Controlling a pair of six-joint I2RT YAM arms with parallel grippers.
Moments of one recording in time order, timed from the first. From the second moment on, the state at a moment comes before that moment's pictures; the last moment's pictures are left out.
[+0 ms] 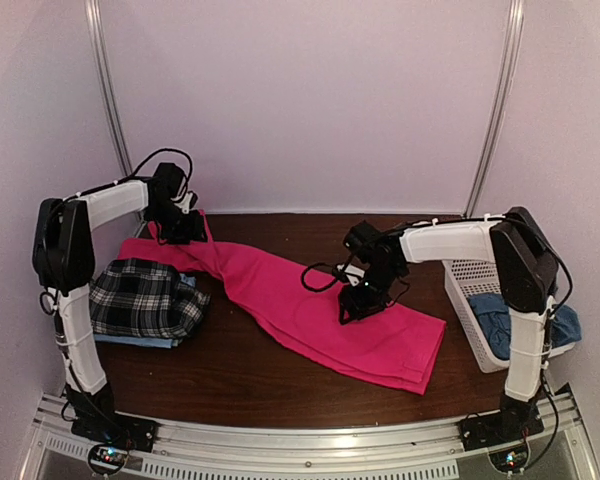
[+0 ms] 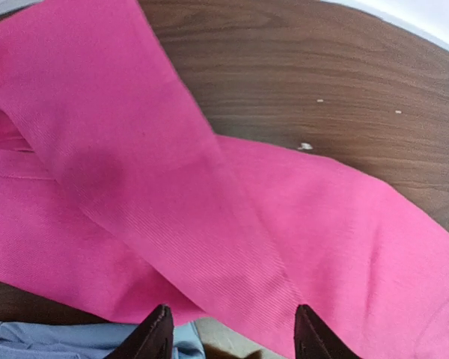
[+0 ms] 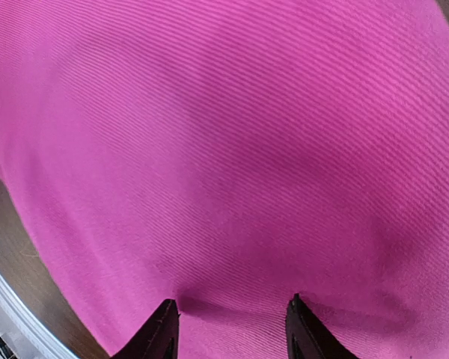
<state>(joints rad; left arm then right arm) -0.20 2.01 1.68 -0.72 0.16 -0.19 0.67 2.00 1.43 -0.75 -0.27 0.24</state>
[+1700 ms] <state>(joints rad) 0.11 2.35 1.95 -0.75 0.10 -0.44 0.84 2.22 1.80 -0.83 -0.25 0.13</state>
